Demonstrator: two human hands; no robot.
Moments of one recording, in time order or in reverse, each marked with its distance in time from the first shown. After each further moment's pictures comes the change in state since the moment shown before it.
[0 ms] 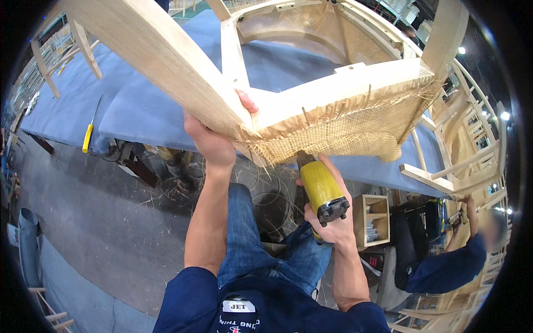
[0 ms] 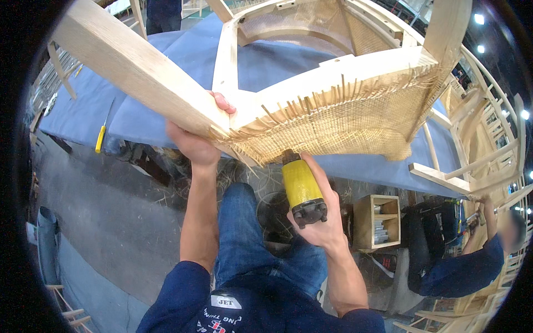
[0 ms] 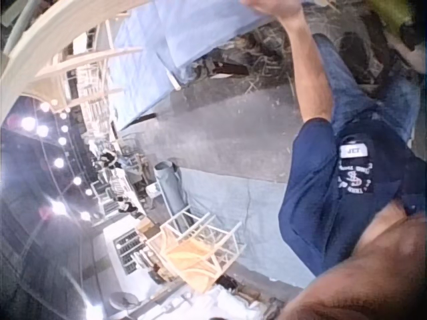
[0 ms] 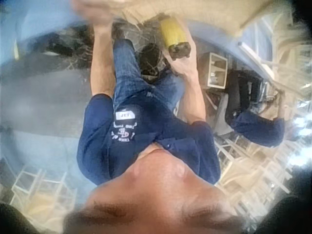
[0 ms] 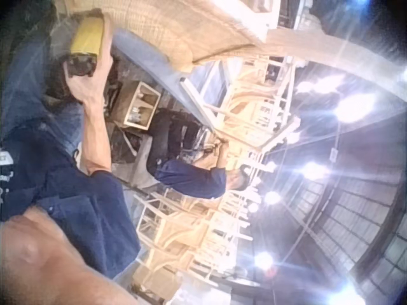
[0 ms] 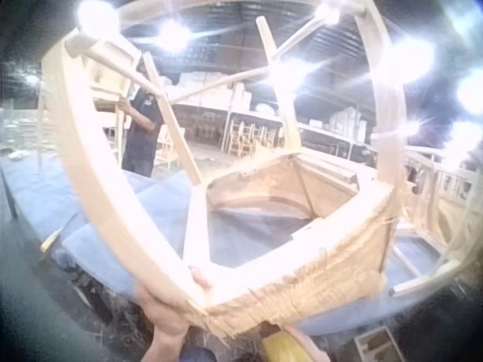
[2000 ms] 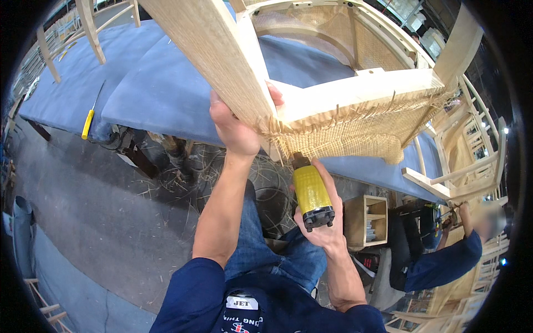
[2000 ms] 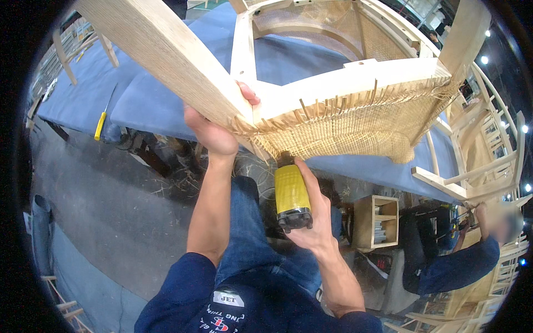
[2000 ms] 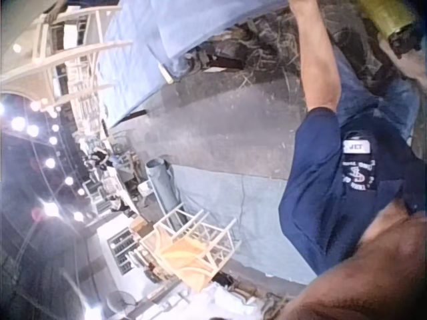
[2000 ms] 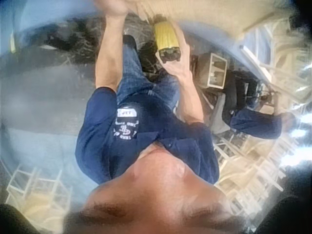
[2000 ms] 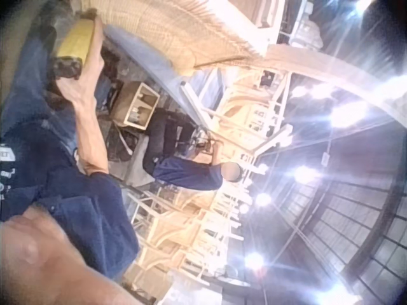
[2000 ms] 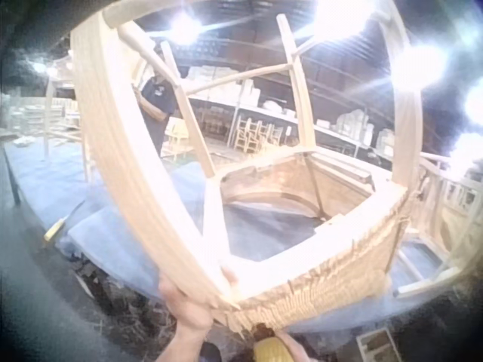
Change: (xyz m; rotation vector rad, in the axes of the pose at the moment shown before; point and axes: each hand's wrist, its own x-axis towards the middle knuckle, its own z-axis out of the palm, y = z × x) left_hand 0.002 -0.004 0.000 0.027 -0.064 0.125; right_hand -0.008 -0.004 0.041 -0.033 -0.030 -0.001
